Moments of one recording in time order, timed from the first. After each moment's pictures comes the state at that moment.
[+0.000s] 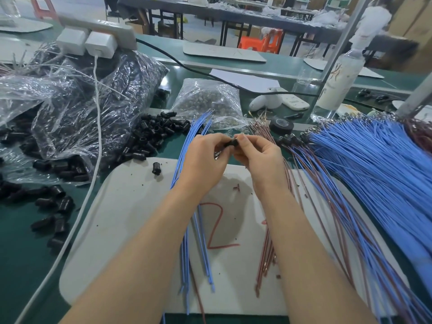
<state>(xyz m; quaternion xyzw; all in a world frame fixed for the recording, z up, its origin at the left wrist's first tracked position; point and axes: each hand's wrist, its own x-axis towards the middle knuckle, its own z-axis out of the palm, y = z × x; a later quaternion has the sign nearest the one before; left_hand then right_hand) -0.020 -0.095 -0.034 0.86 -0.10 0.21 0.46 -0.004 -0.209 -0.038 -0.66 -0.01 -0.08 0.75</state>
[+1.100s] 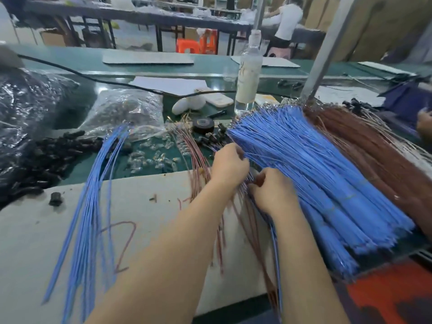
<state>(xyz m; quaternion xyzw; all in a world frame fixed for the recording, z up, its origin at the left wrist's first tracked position) 0.013 -0.285 -0.038 0.88 -0.08 -0.02 0.47 -0.062 -0.366 -0.037 -0.95 0.22 -0.04 0.22</state>
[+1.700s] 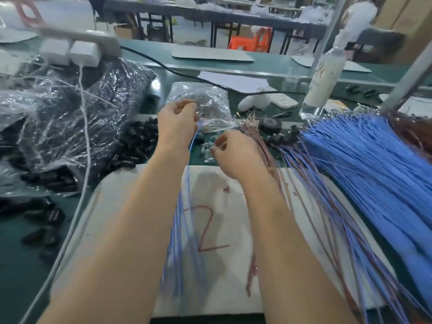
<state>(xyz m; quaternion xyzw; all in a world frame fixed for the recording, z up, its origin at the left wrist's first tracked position) 0.019 -0.082 0.011 0.63 0.11 0.15 0.76 0.001 -0.191 -0.005 -0.96 -0.02 -0.02 0.29</state>
